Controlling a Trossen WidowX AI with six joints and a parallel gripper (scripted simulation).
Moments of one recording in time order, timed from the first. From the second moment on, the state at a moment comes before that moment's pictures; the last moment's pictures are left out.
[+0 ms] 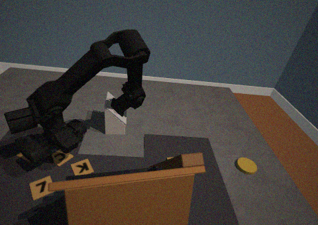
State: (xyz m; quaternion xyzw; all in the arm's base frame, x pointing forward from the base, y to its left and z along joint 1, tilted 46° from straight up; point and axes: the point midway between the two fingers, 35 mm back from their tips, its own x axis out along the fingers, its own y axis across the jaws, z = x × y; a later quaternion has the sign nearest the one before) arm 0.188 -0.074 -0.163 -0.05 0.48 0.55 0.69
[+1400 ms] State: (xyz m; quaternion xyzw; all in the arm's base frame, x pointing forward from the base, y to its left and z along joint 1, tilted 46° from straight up) arm 0.185 -0.086 -0.143 -0.04 0.48 0.54 0.69
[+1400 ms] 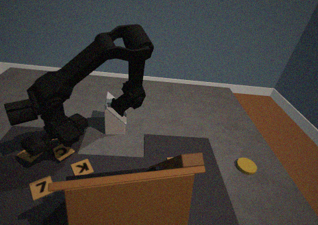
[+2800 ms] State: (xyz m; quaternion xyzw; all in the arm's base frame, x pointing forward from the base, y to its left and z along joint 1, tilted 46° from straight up) arm 0.312 -0.141 -0.131 0.14 0.42 0.25 0.86
